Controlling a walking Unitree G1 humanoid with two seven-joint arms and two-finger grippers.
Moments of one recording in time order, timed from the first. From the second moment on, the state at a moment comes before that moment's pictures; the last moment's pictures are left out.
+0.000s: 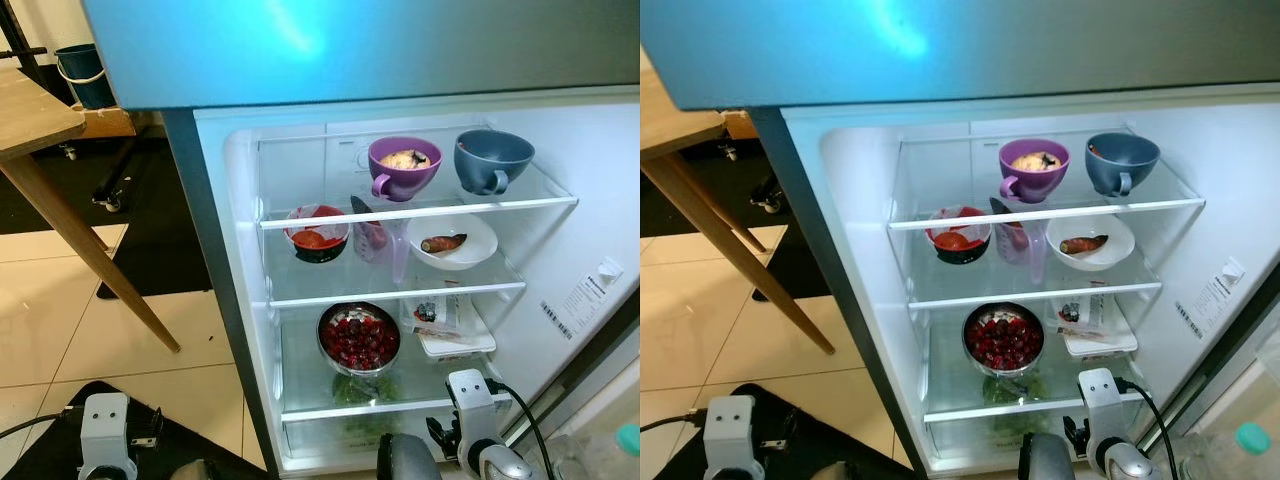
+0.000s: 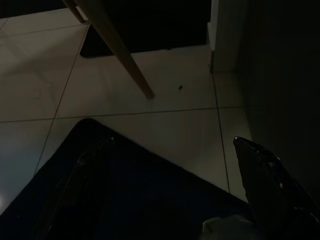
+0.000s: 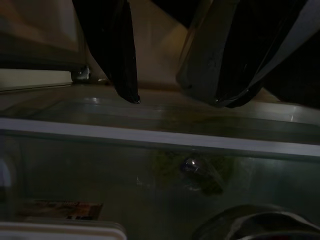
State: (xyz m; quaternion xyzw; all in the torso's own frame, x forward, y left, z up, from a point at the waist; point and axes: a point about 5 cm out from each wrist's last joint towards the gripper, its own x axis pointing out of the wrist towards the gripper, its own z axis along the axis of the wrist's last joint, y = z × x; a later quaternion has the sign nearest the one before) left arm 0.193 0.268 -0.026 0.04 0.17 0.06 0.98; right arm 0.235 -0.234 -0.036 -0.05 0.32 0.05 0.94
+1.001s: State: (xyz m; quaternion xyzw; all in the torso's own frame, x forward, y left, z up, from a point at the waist) left arm 0.196 0.267 -0.024 0.04 0.17 0.05 0.98; right arm 0.239 -0.236 -0.033 -0.05 0.31 0.04 0.95
